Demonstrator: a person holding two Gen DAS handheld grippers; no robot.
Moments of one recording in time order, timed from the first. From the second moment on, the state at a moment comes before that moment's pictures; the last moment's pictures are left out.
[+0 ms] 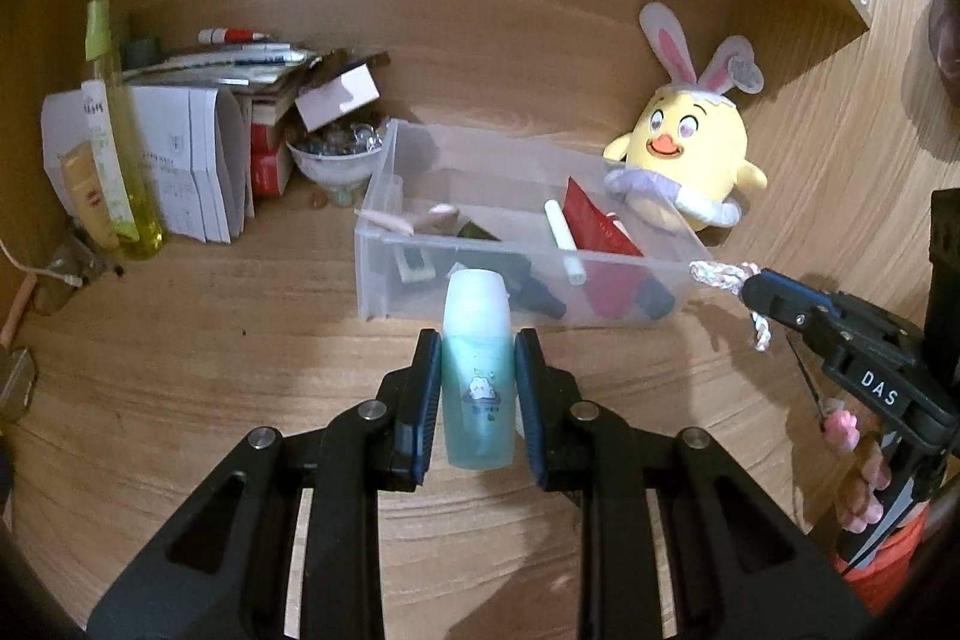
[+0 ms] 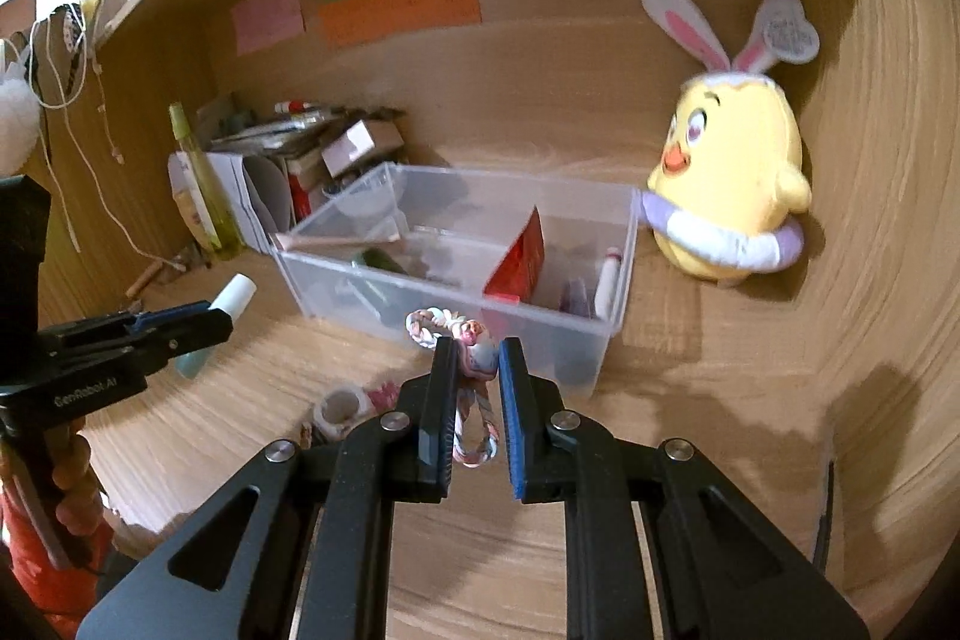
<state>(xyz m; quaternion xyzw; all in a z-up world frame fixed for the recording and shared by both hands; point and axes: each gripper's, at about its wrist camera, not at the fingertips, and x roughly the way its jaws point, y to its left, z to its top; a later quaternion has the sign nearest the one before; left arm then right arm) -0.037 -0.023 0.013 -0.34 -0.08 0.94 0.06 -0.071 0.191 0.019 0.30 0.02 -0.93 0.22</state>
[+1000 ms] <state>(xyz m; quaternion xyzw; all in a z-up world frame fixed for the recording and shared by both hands) -0.114 -0.024 0.044 -0.33 -0.08 0.94 0.09 -0.127 0.181 0.059 0.26 0.03 -0.95 0.20</state>
